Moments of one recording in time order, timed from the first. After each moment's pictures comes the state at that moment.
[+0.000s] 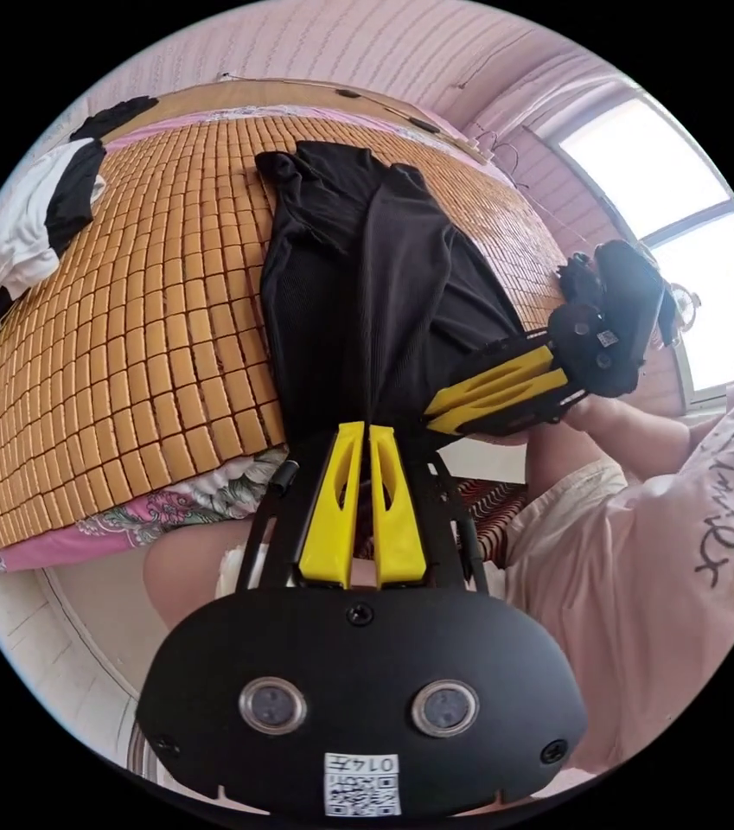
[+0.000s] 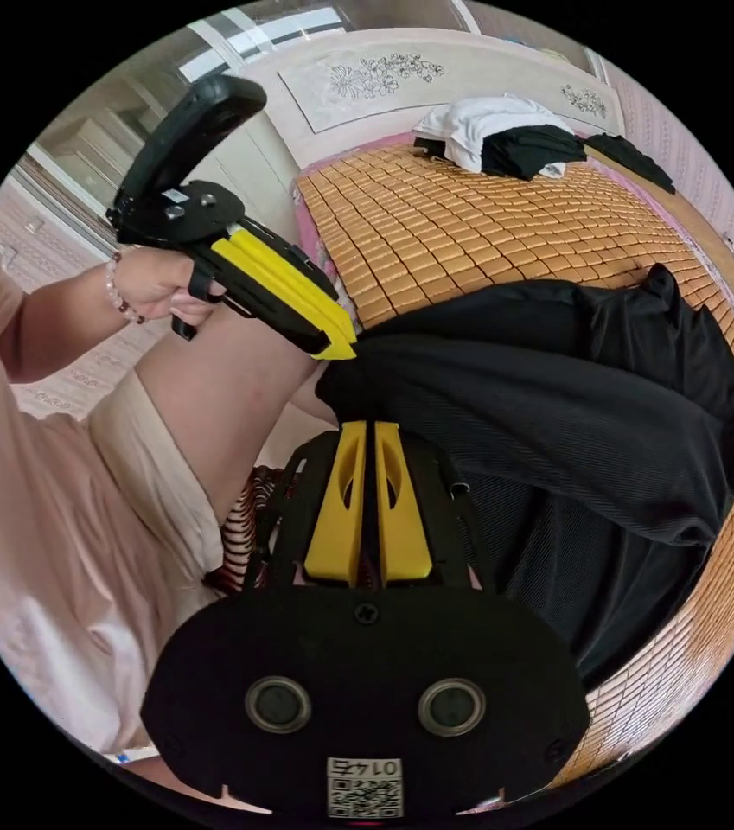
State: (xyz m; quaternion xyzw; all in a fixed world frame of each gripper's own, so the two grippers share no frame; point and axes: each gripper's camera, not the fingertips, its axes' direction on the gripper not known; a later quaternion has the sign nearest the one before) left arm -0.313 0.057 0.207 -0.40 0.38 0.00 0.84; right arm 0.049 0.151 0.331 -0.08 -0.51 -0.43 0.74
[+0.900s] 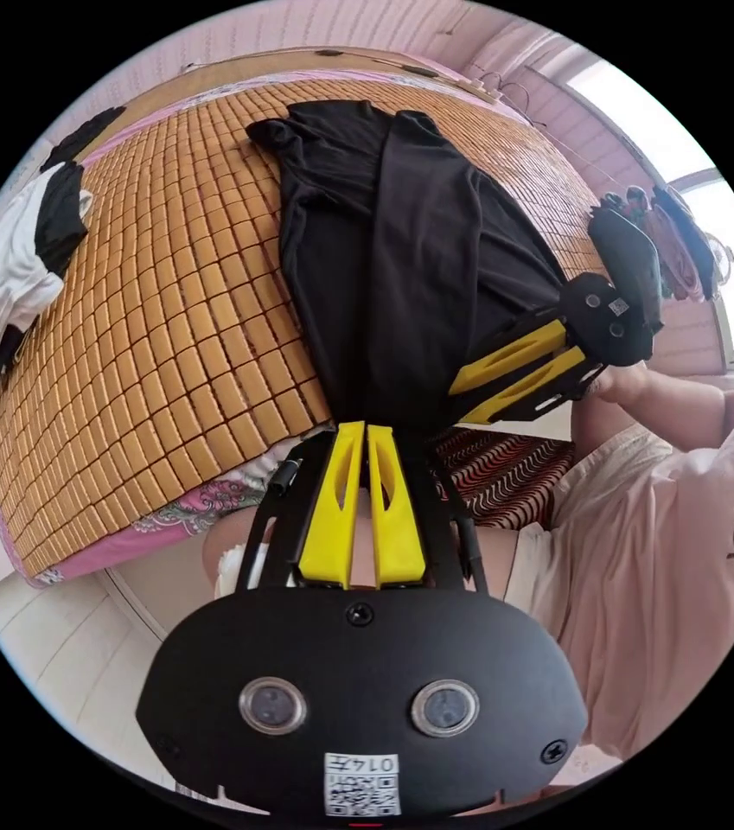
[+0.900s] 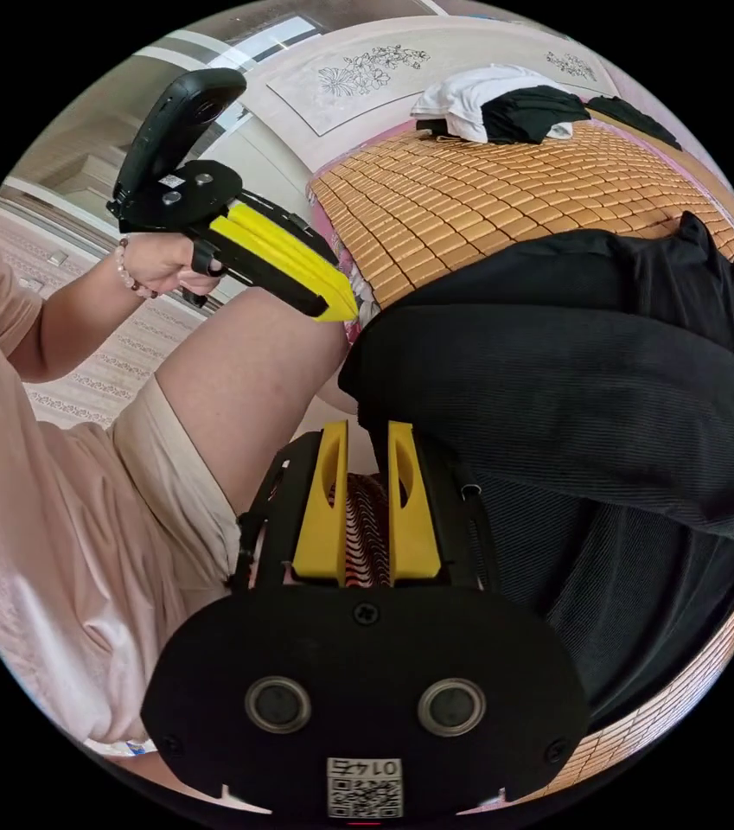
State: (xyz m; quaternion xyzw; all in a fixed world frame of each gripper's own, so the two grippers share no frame) left arm -0.313 0.000 0.218 -0.46 0.33 0.09 0.82; right arm 0.083 0.138 0.372 -0.13 -0.53 -0.41 0.73
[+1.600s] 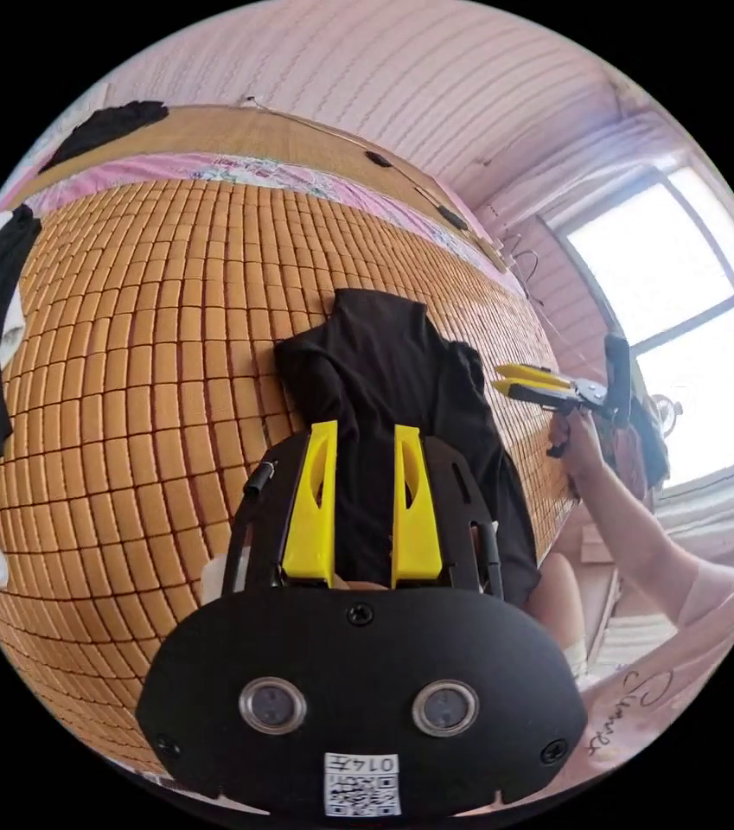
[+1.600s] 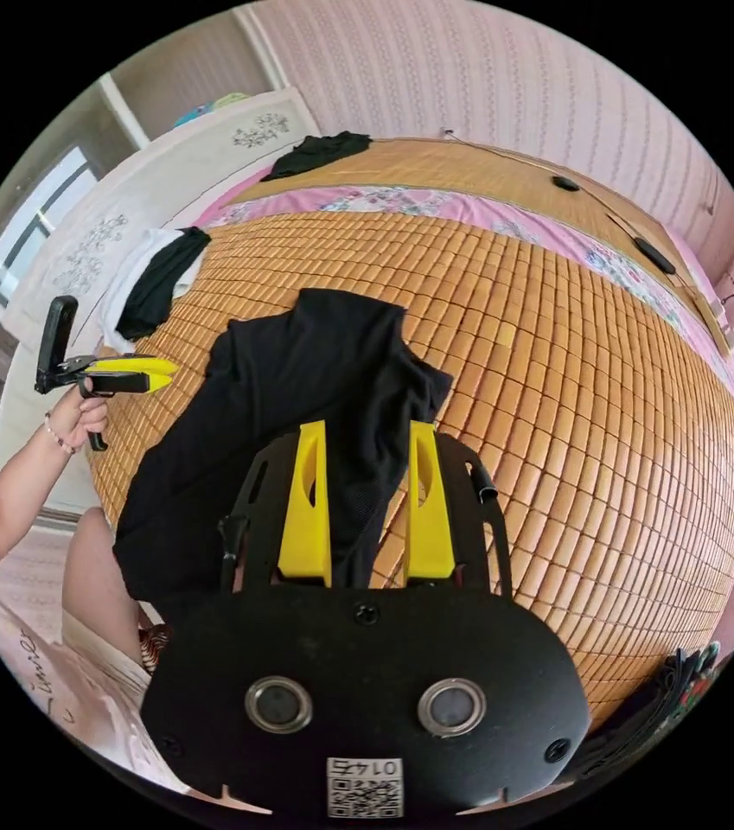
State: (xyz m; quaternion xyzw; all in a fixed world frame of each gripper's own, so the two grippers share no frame) left arm -0.306 -0.181 0.474 -0.34 0.42 -0.11 0.83; right arm 0.245 -0.126 0.489 -0.09 -0.33 -0.11 0.93
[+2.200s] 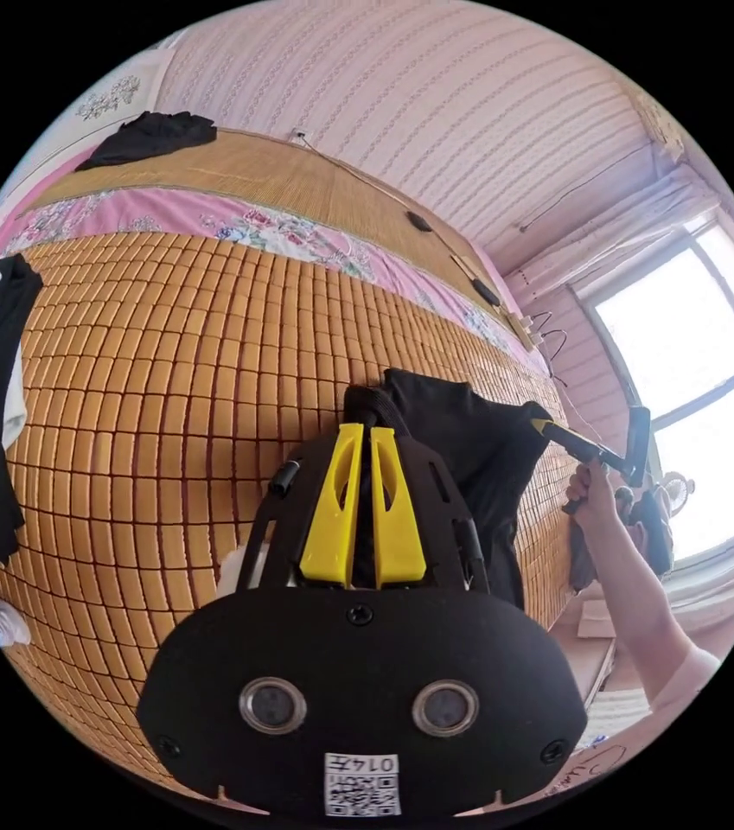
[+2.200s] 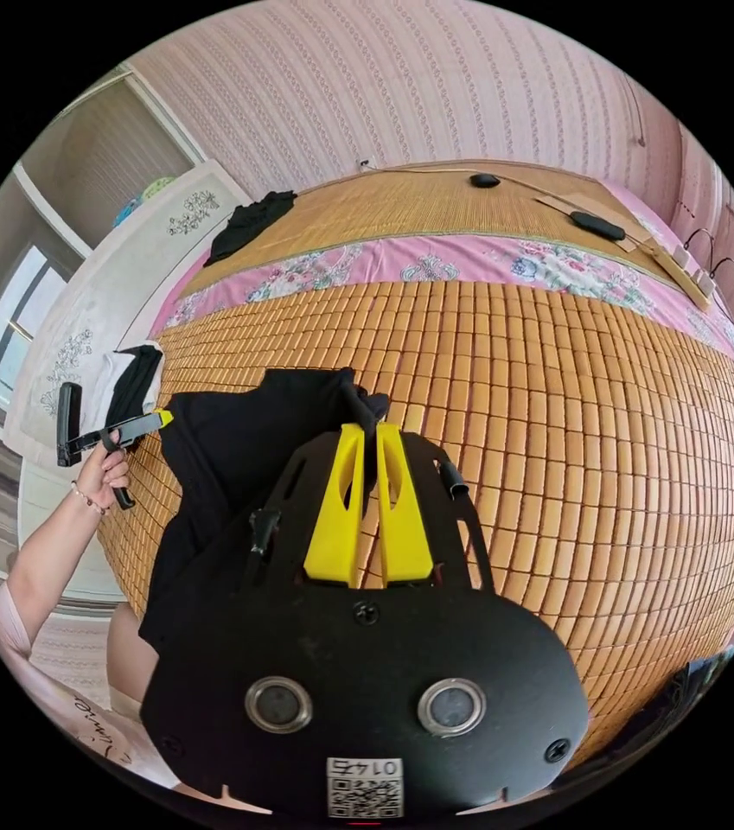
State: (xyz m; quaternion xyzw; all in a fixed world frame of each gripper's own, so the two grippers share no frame) left arm -0.299 -0.253 0.541 -0.28 0.37 -0.16 0.87; right arm 0.321 -0.193 0.462 -0.04 -0.36 -0.02 0.93
